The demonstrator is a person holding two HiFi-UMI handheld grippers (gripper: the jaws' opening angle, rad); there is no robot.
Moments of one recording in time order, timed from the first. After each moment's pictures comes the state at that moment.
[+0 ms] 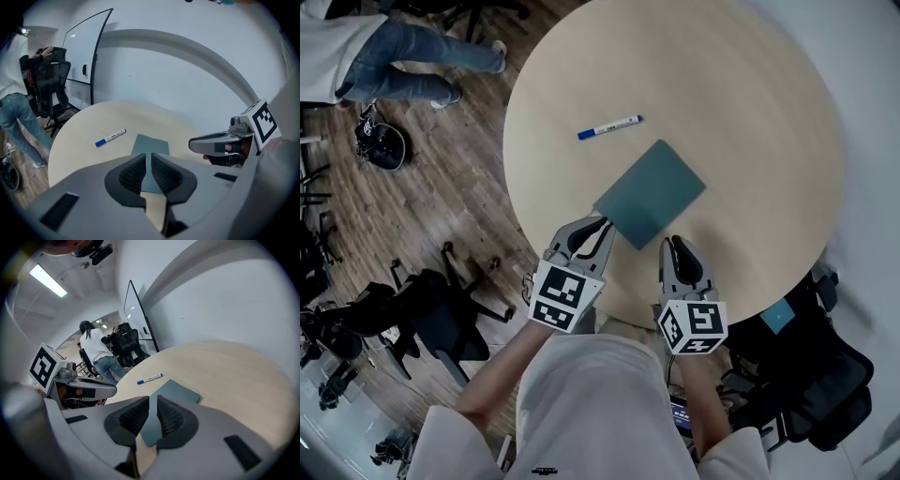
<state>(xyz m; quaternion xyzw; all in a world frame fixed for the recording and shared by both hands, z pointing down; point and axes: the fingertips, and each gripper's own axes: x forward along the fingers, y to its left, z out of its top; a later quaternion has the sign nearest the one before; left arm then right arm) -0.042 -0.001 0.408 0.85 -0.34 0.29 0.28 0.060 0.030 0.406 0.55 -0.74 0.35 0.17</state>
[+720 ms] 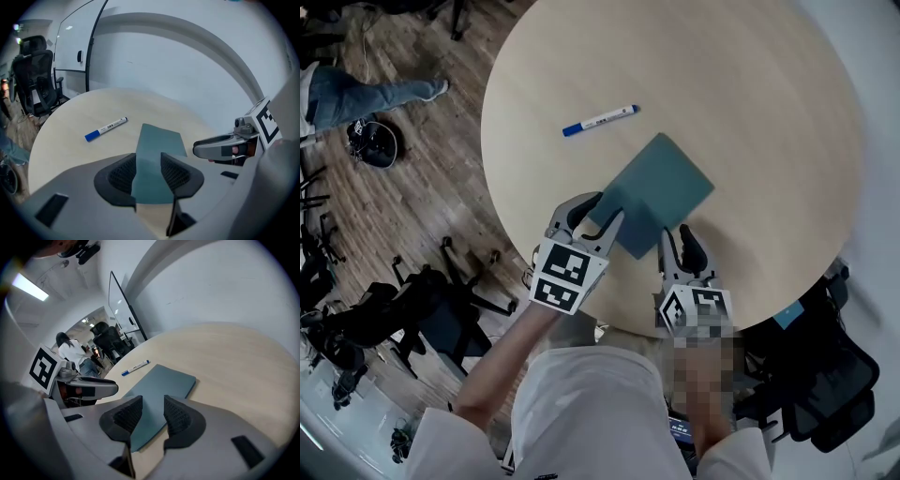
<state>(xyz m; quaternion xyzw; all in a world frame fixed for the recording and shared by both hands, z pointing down) -0.024 -0.043 0.496 0.84 -0.32 0.33 0.29 0.078 0.007 0.496 0.56 -0.69 0.42 0.18</state>
